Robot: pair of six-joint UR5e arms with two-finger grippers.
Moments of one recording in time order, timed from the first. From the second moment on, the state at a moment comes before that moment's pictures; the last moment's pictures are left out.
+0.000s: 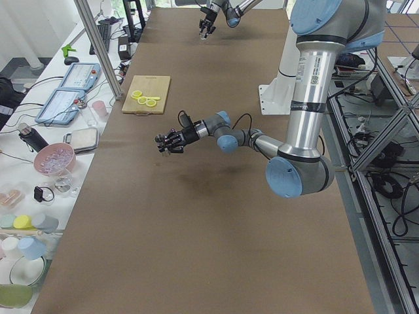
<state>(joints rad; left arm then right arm) -0.56 -1.73 -1.58 -2.06 -0.58 -1.64 1.06 -1.61 1.19 0.10 2.13 0.24</state>
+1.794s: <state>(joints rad) -0.55 -1.75 -1.45 -2.05 -0.58 -1.80 1.02 -1.57 1.08 0.20 2.13 0.28</state>
